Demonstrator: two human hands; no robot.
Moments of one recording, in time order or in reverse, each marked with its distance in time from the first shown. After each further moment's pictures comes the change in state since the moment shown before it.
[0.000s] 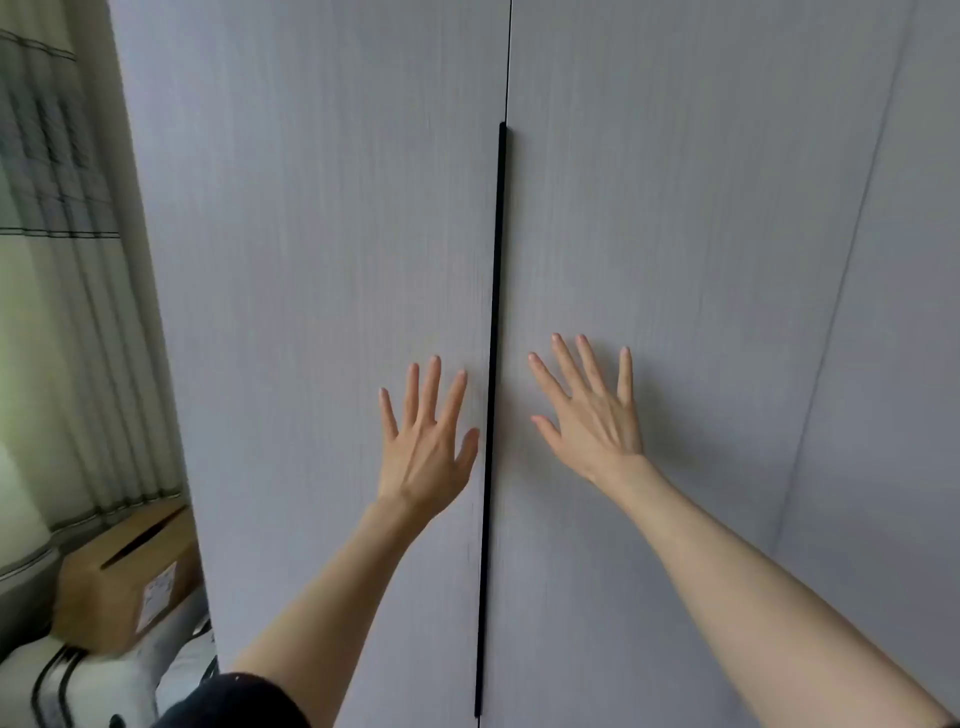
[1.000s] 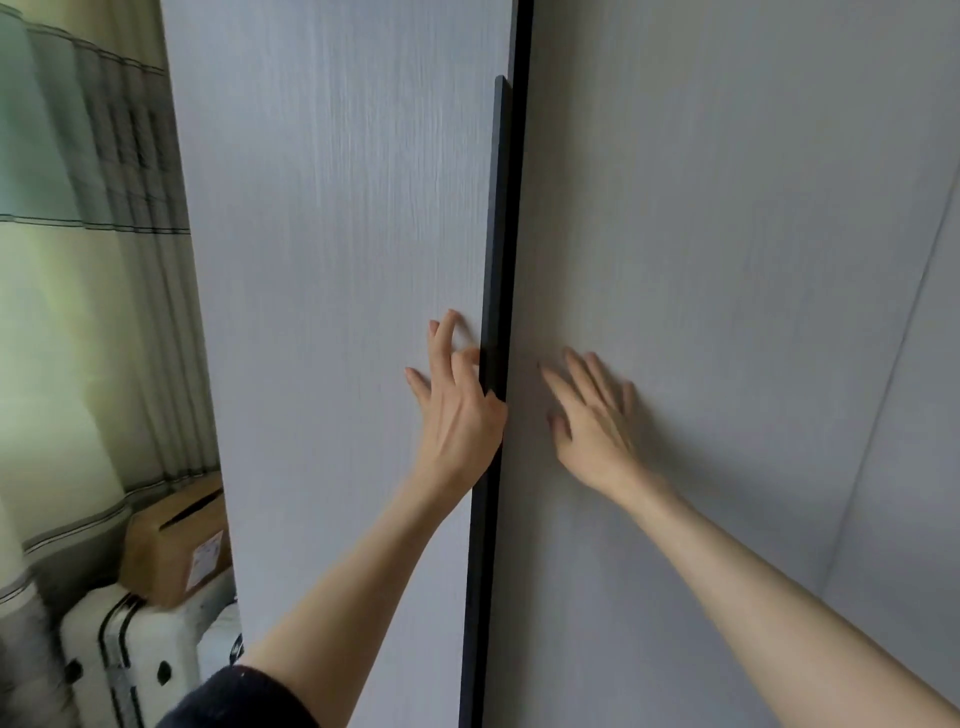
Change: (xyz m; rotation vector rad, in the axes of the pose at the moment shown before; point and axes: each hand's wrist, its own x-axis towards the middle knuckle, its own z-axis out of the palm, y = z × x) left_hand 0.041 0.053 -0.013 -0.455 0.292 -0.111; right_hand 0.022 0.002 0.028 0.646 0.079 0.011
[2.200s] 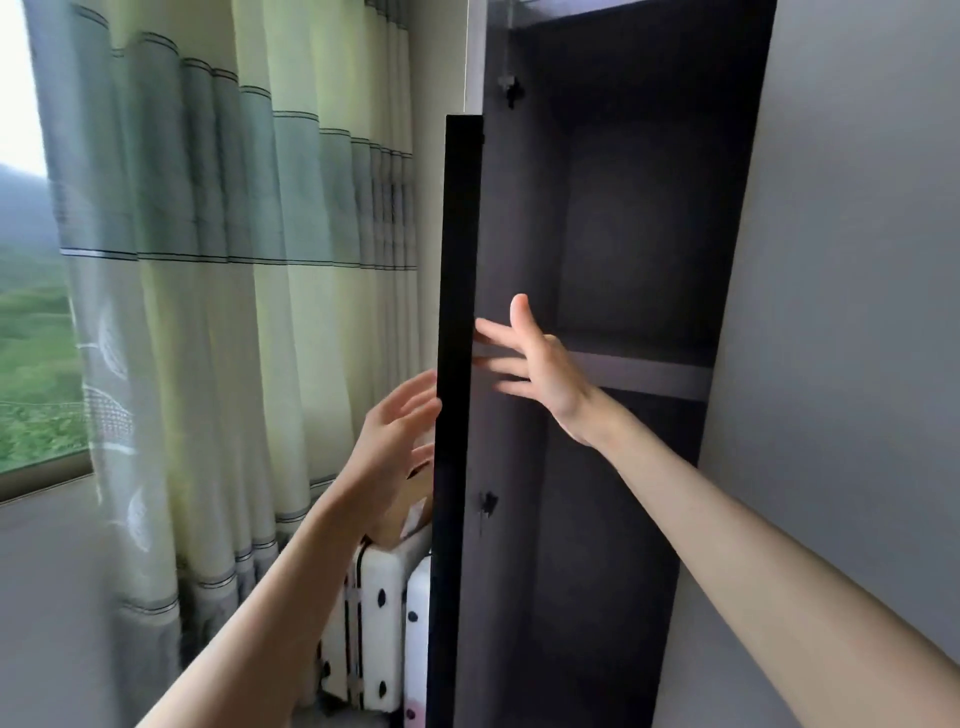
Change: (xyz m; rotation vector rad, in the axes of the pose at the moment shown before) left_hand -0.129 -0.032 -0.345 -0.711 -0.023 -0.568; right_hand -0.048 -0.347 -0.132 1.207 -0.536 -0.017
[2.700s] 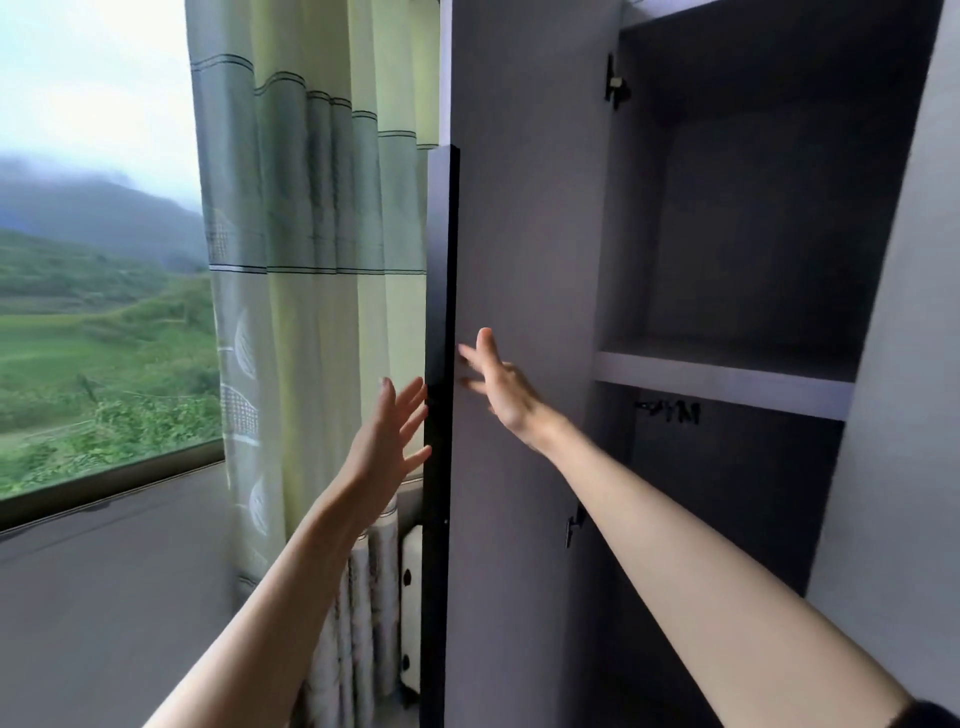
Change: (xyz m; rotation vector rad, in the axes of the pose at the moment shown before) left_hand -0.031 0.031 -0.111 -0.008 0.167 -0.070; right_hand 0.080 0.012 0.138 -0.024 -0.116 0.004
